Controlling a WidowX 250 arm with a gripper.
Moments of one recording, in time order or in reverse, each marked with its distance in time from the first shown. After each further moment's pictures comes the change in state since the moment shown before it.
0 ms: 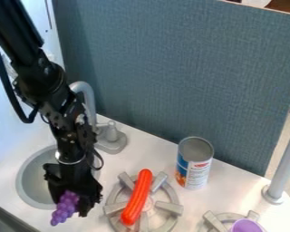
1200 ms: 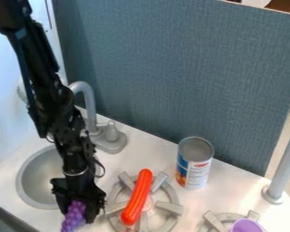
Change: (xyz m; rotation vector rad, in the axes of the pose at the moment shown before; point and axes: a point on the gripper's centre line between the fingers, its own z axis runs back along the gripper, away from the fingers) arm 0.022 -0.001 -0.050 -0.078 0.030 0.065
